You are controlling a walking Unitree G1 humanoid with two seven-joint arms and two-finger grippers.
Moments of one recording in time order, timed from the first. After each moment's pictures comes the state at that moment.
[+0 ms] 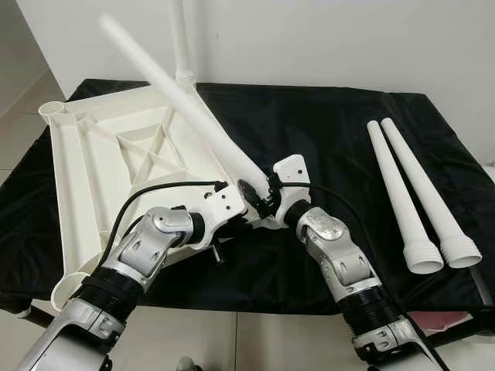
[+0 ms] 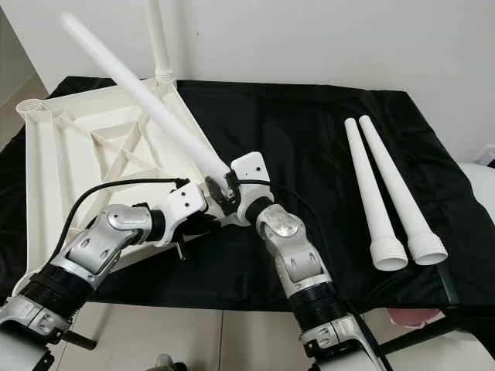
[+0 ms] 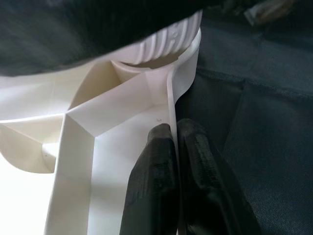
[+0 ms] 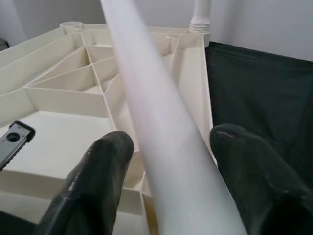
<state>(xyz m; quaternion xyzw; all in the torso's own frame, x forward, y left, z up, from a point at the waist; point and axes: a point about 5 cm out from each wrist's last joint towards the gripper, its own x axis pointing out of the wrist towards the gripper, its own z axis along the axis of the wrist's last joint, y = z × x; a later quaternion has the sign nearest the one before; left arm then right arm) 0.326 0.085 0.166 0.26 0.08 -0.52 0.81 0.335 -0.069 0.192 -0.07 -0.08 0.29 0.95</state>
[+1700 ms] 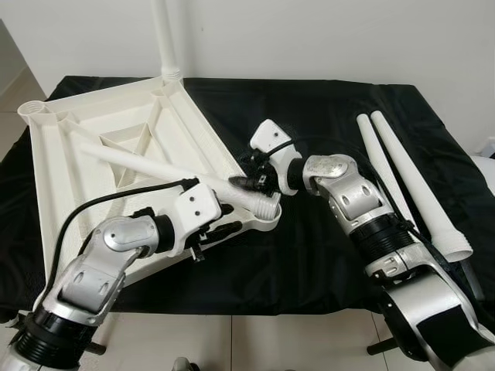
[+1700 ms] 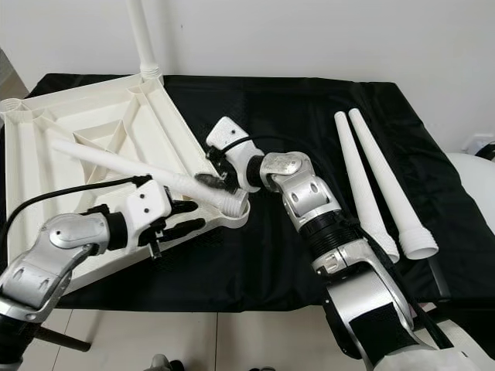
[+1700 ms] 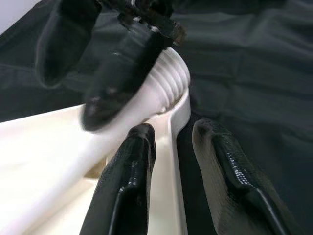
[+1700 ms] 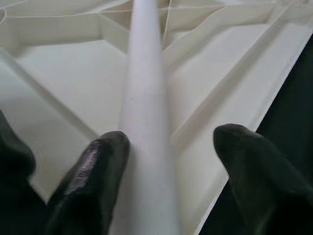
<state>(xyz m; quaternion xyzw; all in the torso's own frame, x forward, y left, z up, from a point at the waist) 0.270 0.125 0.210 0.28 -0.02 -0.50 0.82 0.369 -0.059 0.236 -0.26 0.02 0.50 0.82</state>
